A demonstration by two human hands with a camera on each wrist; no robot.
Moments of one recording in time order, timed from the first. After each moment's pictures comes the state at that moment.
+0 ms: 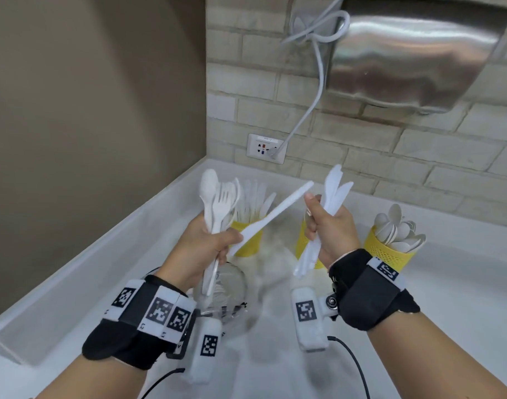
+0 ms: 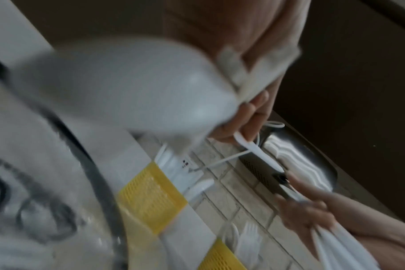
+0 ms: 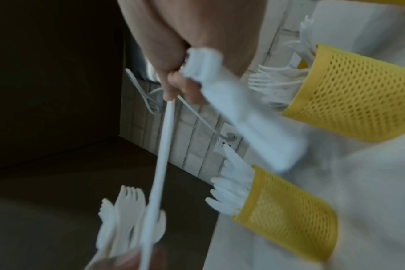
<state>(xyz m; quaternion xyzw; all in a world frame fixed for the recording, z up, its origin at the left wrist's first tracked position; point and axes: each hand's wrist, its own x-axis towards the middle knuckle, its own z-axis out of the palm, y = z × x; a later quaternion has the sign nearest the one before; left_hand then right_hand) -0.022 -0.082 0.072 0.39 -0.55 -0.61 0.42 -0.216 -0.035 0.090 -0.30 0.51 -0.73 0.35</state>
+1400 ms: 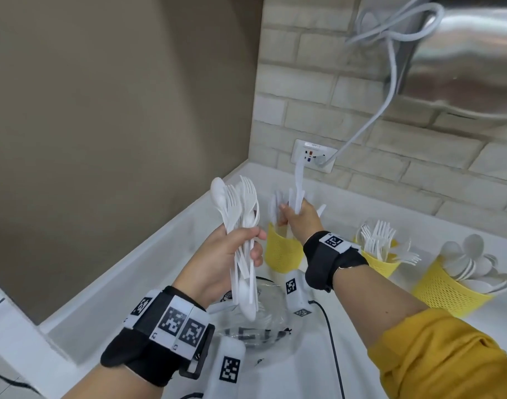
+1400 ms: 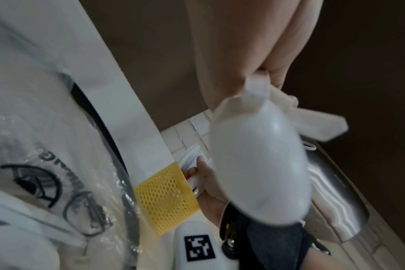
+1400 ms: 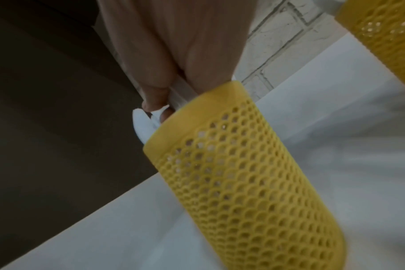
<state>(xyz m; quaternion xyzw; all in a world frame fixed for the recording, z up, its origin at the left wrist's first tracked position) 0.009 -0.101 0.074 0.29 -0.46 -0.71 0.43 -0.174 -0.177 0.039 -0.52 0.63 -0.50 0.27</state>
